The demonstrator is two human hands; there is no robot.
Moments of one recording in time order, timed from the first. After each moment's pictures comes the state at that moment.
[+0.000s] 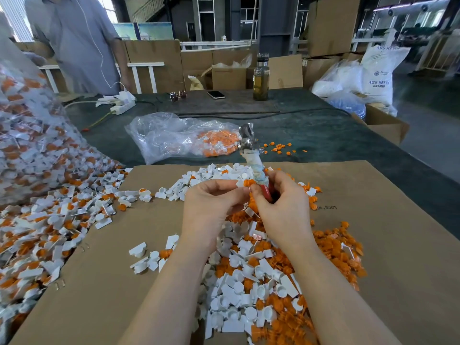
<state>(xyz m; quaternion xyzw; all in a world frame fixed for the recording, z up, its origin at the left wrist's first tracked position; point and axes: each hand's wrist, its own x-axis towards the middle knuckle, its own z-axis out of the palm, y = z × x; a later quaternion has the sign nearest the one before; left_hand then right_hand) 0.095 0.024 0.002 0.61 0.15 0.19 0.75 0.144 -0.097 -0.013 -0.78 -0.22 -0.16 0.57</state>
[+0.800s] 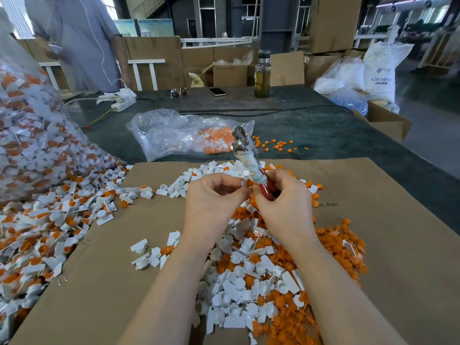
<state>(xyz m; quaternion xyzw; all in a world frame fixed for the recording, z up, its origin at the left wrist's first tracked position) 0.092 0.021 0.005 0.73 0.14 0.23 0.63 0.145 -0.098 -0.013 -0.81 -0.23 -0.19 0.50</state>
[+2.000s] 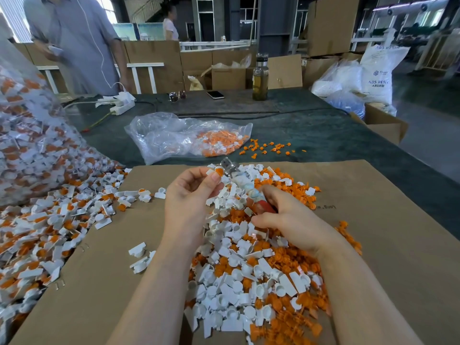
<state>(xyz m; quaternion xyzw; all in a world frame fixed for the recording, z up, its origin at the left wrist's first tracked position) 0.094 0.046 -0.002 0.60 0.10 0.30 0.74 0.148 -0.128 0.002 -0.81 -0.30 0.16 0.47</state>
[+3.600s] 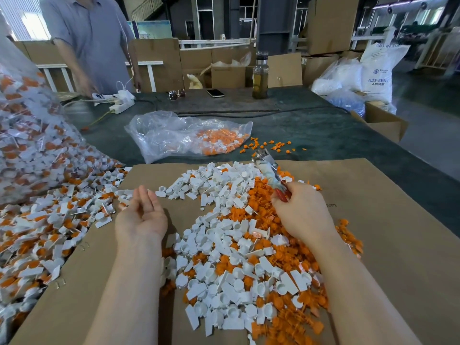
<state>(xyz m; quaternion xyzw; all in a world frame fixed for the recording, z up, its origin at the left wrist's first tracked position) 0.080 0.109 -0.009 -0.04 0.27 0.37 0.89 0.169 -0.126 -0.017 -0.94 -0.14 -0.09 0.31</state>
